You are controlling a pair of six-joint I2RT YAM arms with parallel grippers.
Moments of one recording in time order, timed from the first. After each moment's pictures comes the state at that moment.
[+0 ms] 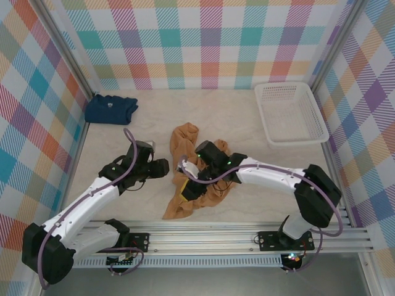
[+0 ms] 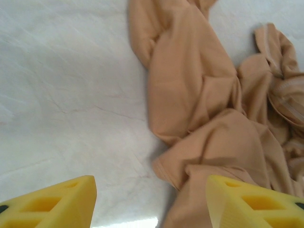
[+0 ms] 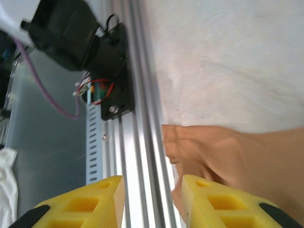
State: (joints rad) left arm -0.50 1.03 0.77 -0.64 0.00 -0.55; right arm 0.93 1.56 1.03 -0.37 -0.72 0.02
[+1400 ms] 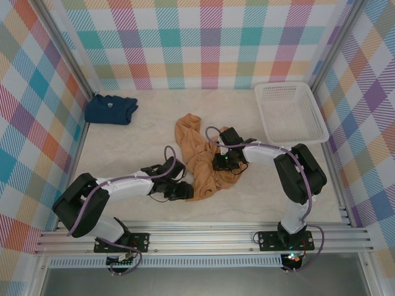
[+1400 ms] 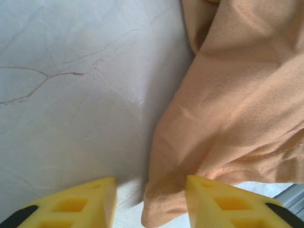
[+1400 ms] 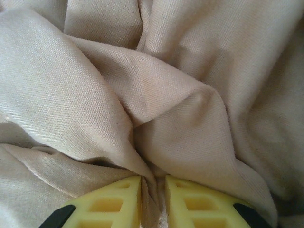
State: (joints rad) left arm -0.75 1.46 0.66 -0.35 0.31 -0.75; right arm 0.57 1.81 1.04 -0.41 -0.29 0.42
